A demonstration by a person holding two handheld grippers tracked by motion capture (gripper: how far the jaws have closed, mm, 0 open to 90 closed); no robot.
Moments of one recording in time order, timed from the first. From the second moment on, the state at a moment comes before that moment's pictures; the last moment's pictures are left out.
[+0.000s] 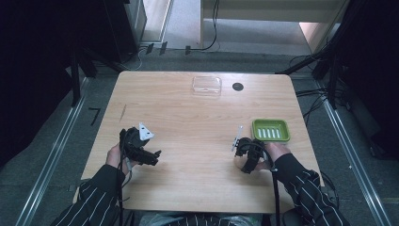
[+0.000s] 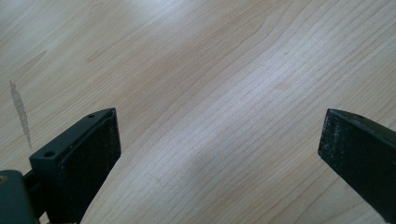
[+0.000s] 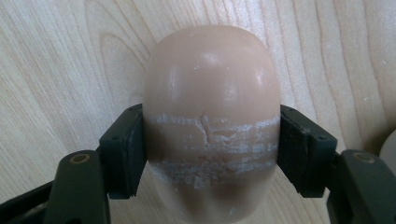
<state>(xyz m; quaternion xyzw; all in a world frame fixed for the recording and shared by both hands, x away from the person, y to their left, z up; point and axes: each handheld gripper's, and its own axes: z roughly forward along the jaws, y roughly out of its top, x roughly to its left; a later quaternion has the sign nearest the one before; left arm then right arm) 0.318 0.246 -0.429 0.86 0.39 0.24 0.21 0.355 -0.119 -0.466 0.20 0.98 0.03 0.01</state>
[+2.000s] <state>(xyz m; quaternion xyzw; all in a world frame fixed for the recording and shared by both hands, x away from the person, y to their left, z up) 0.318 0.245 -0.429 0.86 0.39 0.24 0.21 0.357 -0.134 -0.432 0.20 0.98 0.05 0.07</state>
